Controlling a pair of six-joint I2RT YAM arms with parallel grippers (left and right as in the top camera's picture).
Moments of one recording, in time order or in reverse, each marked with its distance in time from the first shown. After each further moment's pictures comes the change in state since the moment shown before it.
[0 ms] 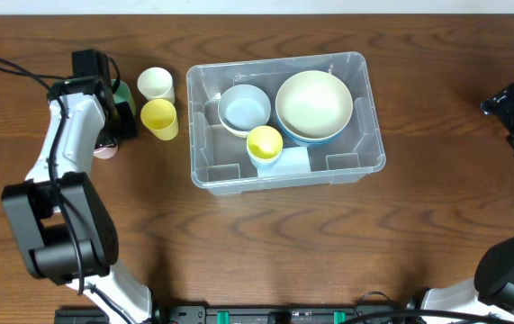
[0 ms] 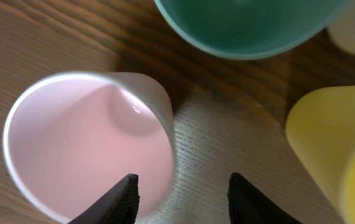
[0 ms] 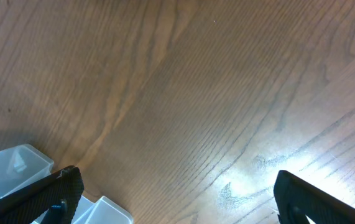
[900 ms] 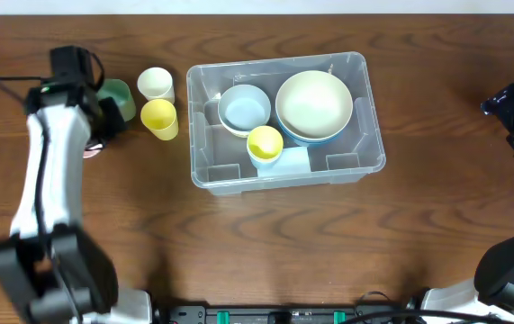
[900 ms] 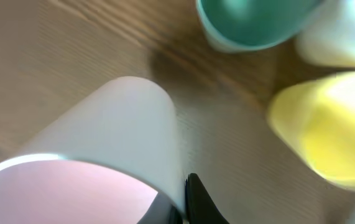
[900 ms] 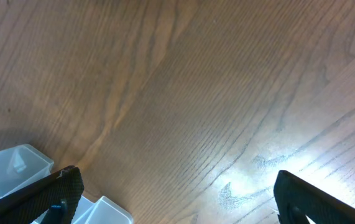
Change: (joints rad) left arm 0.023 -0.239 -0.001 -0.095 0.032 -0.066; right arm 0.000 0.000 0.000 0.000 0.000 0.000
